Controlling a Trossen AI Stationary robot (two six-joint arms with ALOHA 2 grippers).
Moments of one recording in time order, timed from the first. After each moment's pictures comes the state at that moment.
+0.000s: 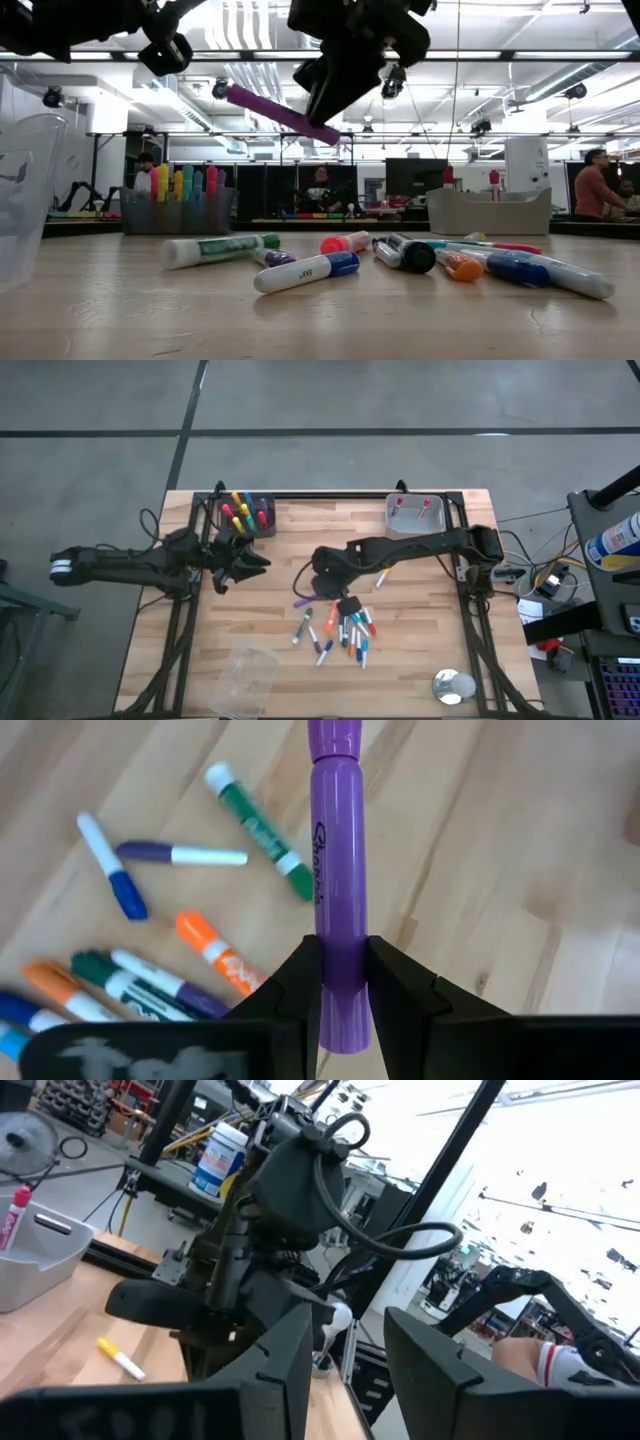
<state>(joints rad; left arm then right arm) 0.12 0.63 0.36 0.48 0.31 -0.56 0.03 1.90 1.57 -0.69 -0.16 -0.38</state>
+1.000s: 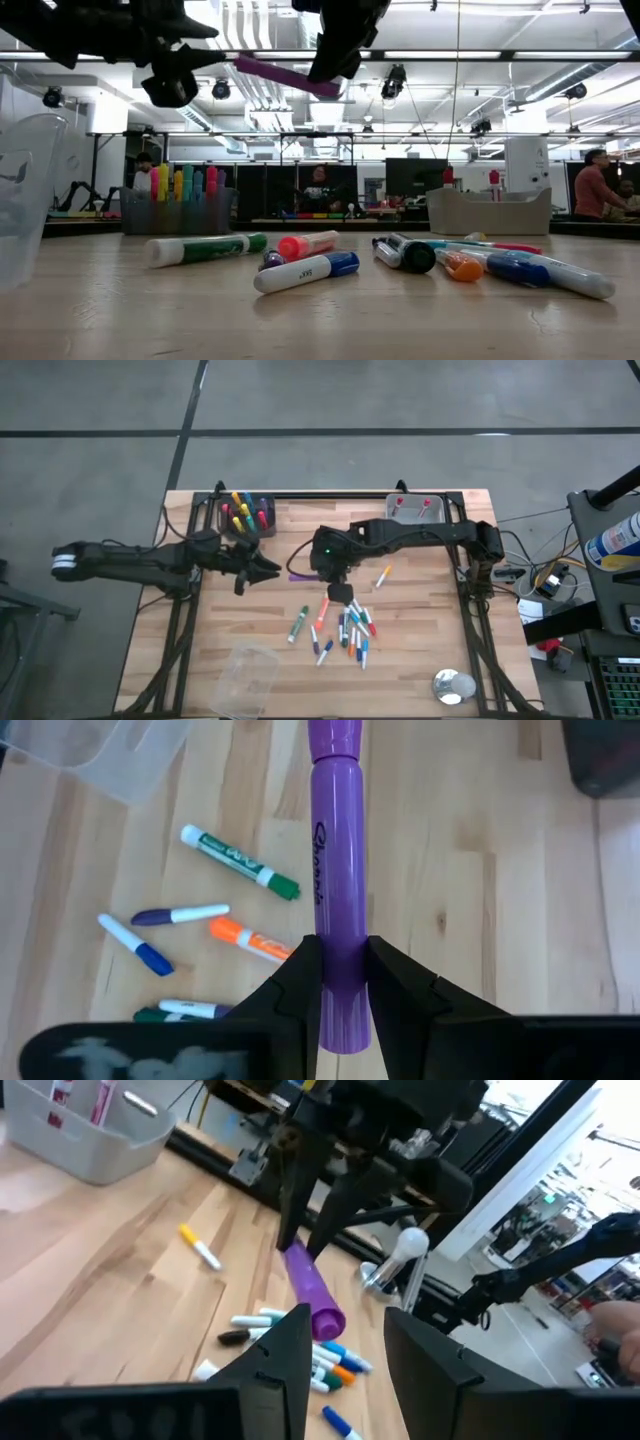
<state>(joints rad) 0.12 0.76 0.42 0.23 0.25 -0.55 -0.02 1.89 1.78 -0.91 -0.12 -0.04</state>
